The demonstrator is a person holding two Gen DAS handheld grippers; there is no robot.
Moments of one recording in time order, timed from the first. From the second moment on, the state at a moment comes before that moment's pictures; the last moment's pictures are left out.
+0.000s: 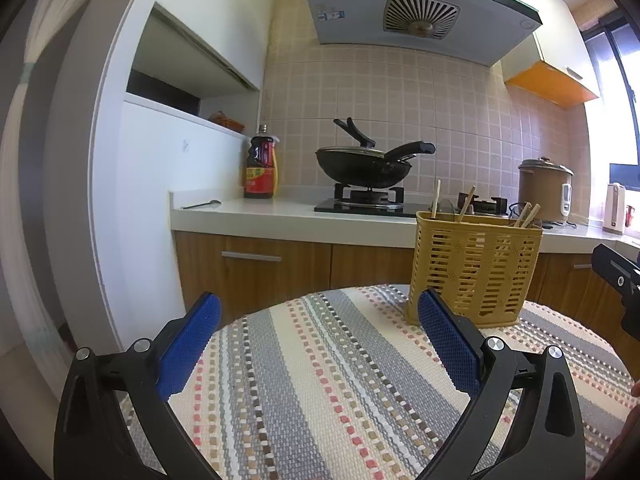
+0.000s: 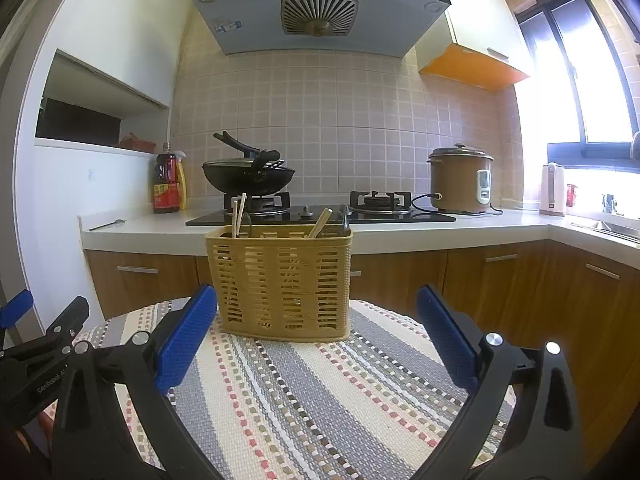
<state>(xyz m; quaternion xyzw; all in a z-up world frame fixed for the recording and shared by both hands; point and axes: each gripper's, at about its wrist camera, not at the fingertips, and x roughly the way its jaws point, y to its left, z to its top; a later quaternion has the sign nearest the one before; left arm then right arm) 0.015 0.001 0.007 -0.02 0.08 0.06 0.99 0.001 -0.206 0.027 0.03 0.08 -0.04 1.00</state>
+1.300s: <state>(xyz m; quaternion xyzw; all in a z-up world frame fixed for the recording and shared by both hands) 0.015 -0.004 0.007 0.00 0.09 0.05 0.99 0.005 -0.209 0.025 0.03 0.09 -0.03 0.99</state>
